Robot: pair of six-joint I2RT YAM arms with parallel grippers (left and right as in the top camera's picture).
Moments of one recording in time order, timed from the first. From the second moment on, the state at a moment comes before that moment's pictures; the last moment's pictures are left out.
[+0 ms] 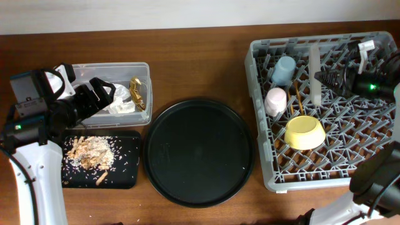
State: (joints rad) left arm 0.28 1.33 1.32 -0.89 0.44 -0.31; right arm -0.54 1.86 1.67 -1.26 -1.14 -0.71
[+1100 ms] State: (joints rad) left arm 0.28 1.33 1.32 -0.89 0.44 -0.31; right arm -0.56 1.92 1.70 -1.09 -1.02 -0.56
